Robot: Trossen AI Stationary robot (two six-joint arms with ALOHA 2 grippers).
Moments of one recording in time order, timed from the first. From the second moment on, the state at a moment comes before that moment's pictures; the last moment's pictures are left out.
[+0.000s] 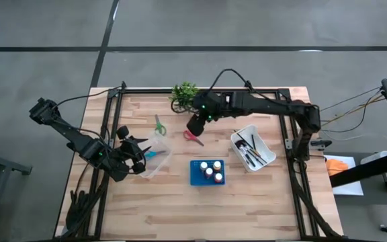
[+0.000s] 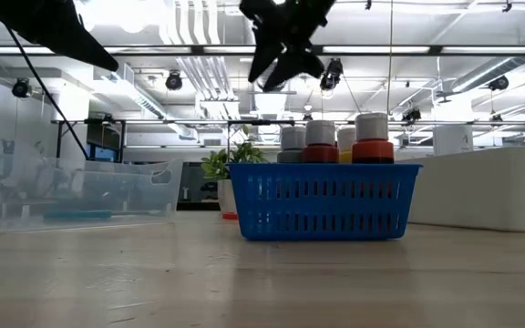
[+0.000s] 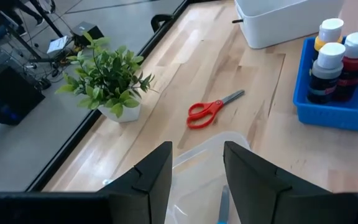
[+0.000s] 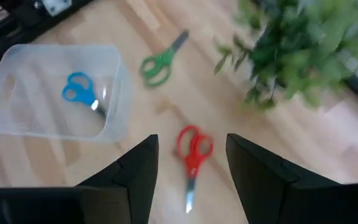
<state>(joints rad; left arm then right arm) -0.61 0.98 0.74 -0.79 -0.98 -0.60 -0.14 1.84 1.76 -0.80 0.15 0.43</state>
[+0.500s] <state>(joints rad) -0.61 0.98 0.74 -0.79 -0.98 -0.60 -0.20 2.10 1.83 -0.92 -0.02 0.50</state>
